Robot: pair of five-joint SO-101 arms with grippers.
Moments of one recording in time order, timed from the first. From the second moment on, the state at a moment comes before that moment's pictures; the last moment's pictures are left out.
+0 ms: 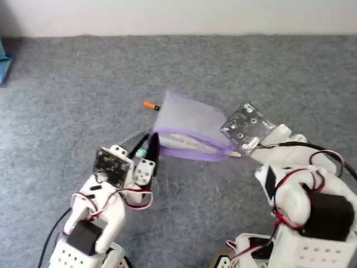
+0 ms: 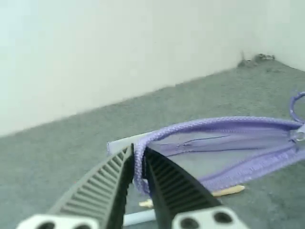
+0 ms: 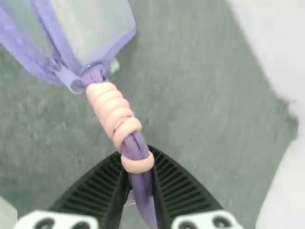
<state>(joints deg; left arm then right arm) 22.4 -87.7 76.9 34.8 2.2 3.3 -50.2 4.7 100.2 53.3</state>
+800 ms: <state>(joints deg) -11.7 -88.4 47.0 82.2 0.3 -30.5 -30.8 3.6 79.6 33.5</state>
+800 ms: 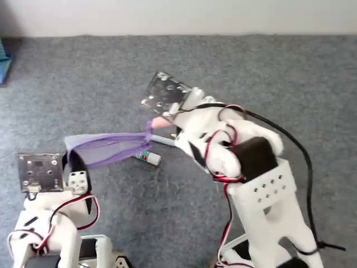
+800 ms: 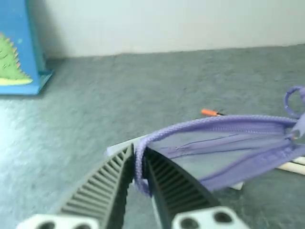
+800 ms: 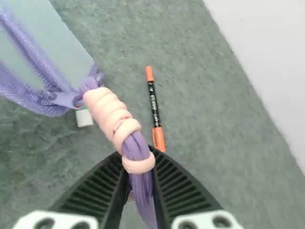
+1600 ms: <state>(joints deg) -25.9 -88.5 50.5 83.6 10.8 -16.1 -22.6 -2.7 98.9 23.0</state>
